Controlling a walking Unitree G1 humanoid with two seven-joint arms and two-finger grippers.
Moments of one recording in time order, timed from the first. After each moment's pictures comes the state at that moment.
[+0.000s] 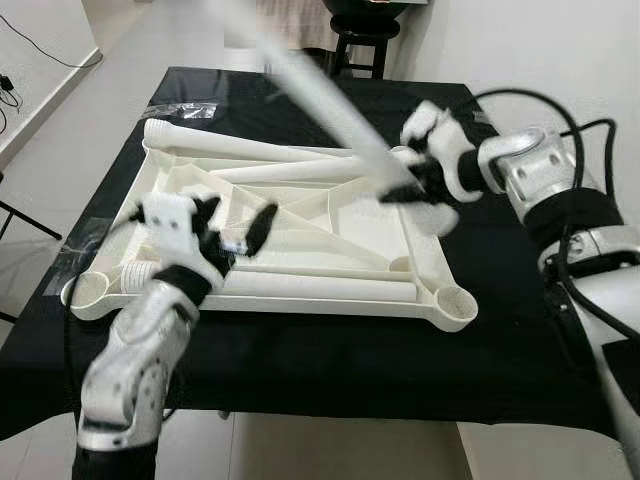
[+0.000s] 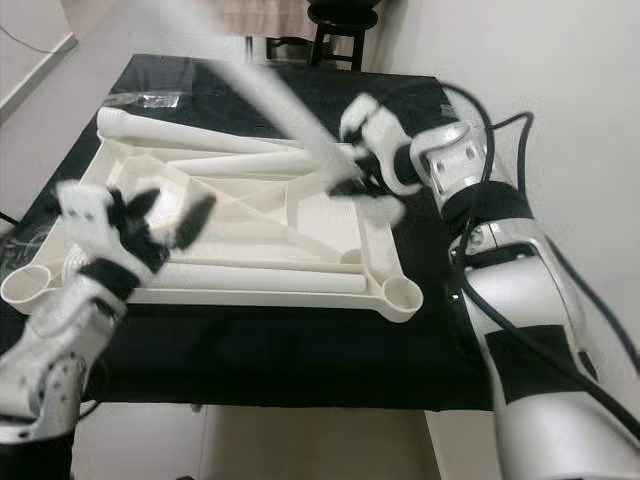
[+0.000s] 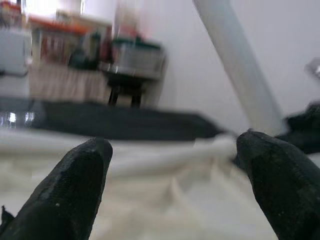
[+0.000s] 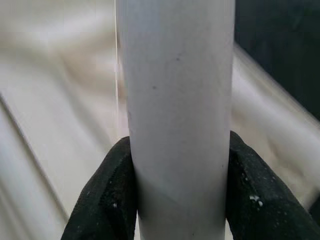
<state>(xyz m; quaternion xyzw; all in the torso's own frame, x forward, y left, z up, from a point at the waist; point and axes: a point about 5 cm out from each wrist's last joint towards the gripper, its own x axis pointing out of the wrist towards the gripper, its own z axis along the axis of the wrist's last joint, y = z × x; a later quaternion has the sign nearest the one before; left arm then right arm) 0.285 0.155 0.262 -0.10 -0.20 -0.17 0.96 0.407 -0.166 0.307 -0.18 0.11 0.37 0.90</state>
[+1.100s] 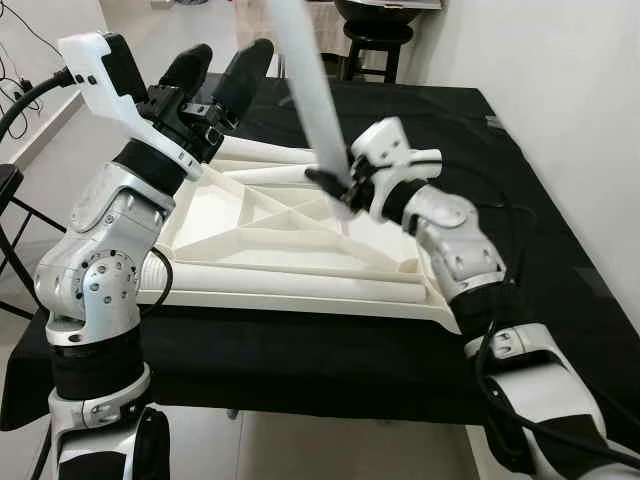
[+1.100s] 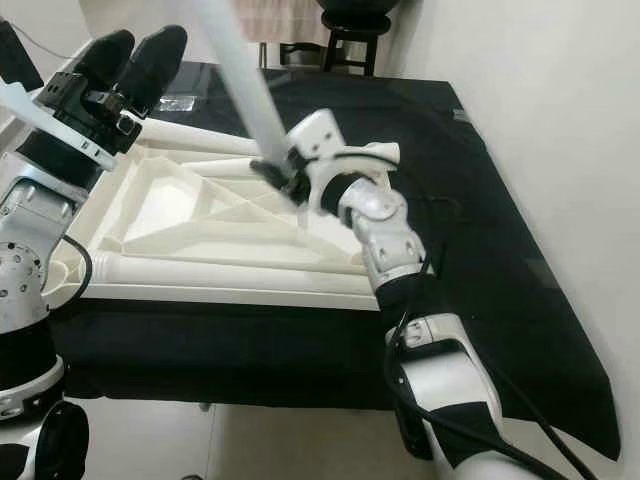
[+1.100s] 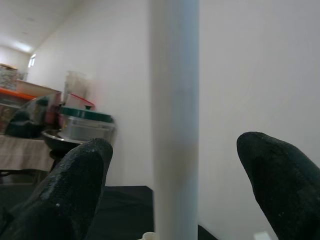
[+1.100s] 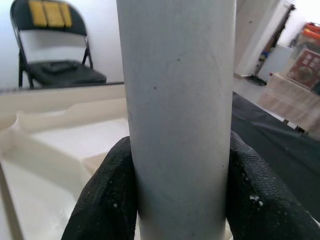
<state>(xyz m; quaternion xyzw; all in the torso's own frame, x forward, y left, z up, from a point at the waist) 0.293 0.156 0.352 -0.17 -0.31 -0.28 0.89 0.380 -0.094 0.257 -0.20 -0.11 0.37 0.90</state>
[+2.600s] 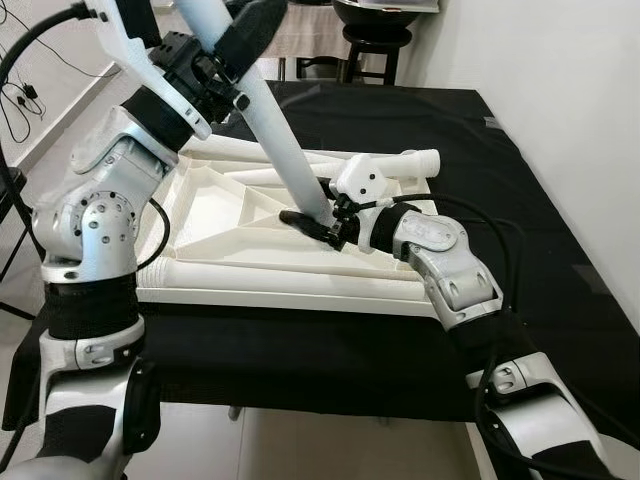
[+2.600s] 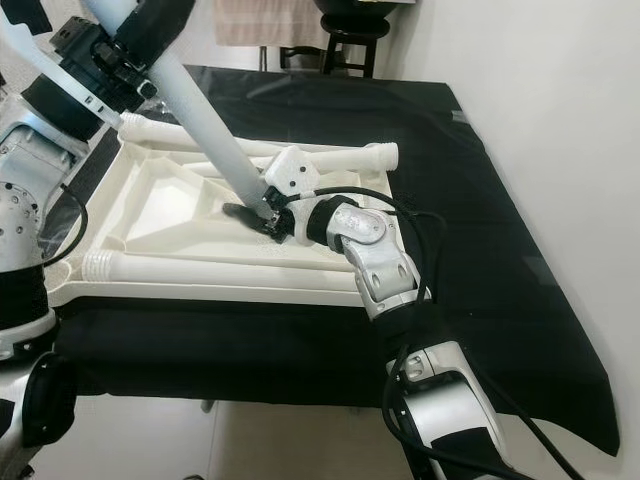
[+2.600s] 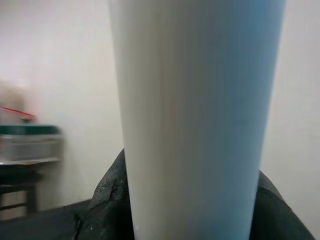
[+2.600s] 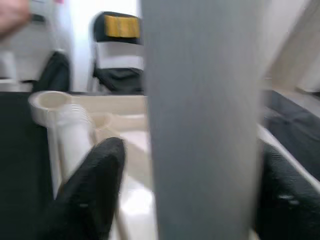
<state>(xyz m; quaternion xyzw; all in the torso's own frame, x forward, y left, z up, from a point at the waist) 0.309 0.143 0.387 -0.11 -0.31 -0.43 0.84 0.355 -0.076 0.247 -0.18 -0.10 0.49 0.85</state>
